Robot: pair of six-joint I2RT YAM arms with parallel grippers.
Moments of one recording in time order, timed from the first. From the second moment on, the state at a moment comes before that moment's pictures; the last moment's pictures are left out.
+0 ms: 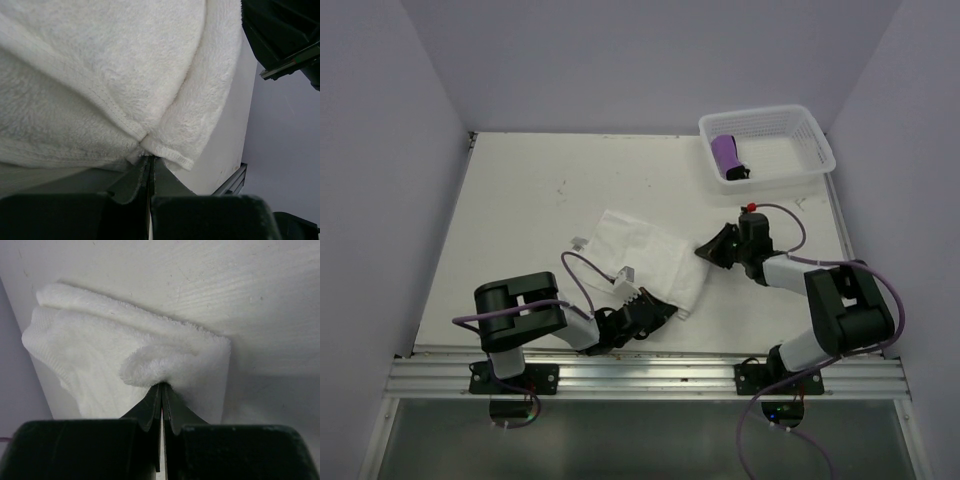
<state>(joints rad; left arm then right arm) -1.24 1.80 0.49 0.73 -0.47 -1.51 0.25 1.49 0.56 0.23 -0.28 0.91</state>
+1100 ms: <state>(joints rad) -1.11 1.32 0.64 0.24 -0.49 -1.01 0.25 1.59 0.59 0.33 -0.30 0.86</state>
